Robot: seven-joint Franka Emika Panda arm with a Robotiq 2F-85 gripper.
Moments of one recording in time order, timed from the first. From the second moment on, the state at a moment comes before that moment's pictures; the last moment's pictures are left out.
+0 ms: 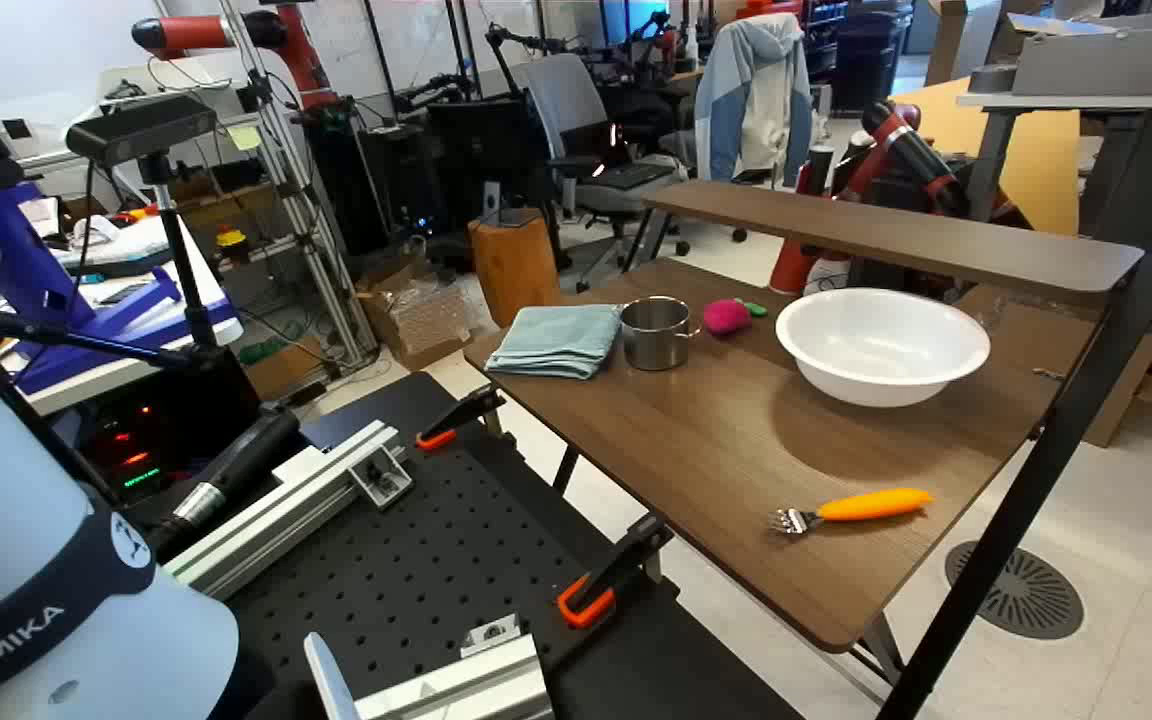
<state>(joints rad) -0.13 -0.74 -0.17 -2.42 -0.02 1.63 -0.17</state>
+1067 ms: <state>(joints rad) -0.13 -0.73 -0.17 -2.43 -0.02 1.63 -0.17</state>
